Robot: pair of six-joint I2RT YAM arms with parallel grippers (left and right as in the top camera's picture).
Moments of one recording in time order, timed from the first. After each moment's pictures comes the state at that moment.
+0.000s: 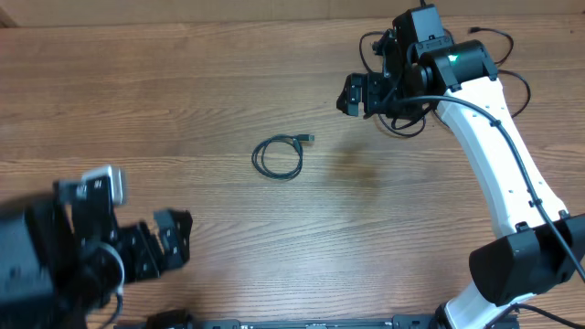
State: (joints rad) left arm 0.17 0.93 1.66 -1.69 0.32 -0.18; right arm 0.26 1.81 1.82 -1.20 -0.30 0.29
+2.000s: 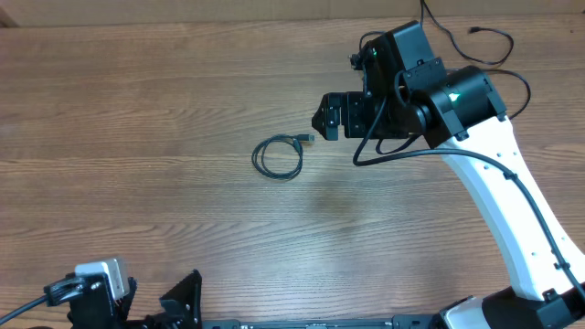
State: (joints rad) left arm 0.17 0.62 1.60 -1.69 0.37 -0.22; right arm 0.44 1.63 1.82 -1.25 -0.27 0.38
